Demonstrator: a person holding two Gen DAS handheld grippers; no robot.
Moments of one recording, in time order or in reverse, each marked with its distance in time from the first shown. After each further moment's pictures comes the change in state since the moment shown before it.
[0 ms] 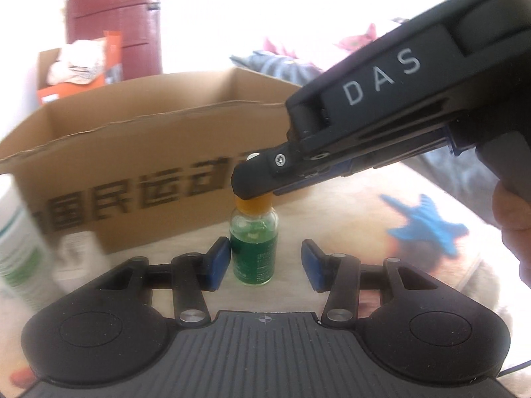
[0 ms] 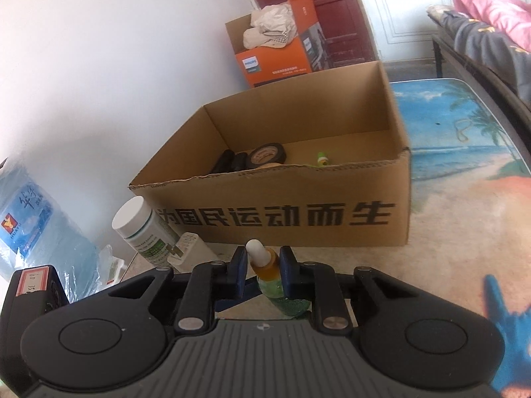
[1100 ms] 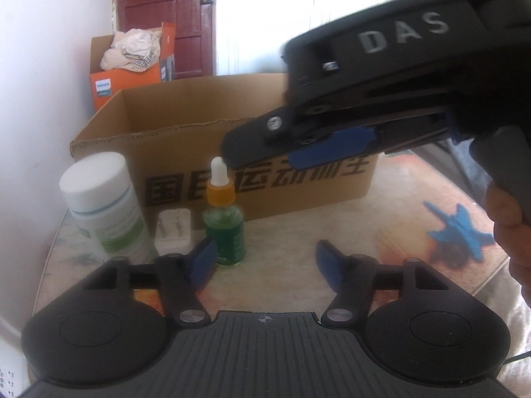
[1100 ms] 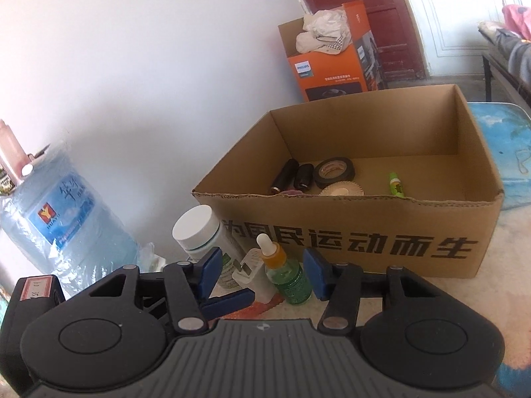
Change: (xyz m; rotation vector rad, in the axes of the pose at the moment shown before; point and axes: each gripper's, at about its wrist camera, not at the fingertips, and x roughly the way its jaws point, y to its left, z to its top) left arm -0.017 0.031 0.000 -0.099 0.007 0.190; right arm 0.022 0.052 0.016 -0.111 0.001 0.148
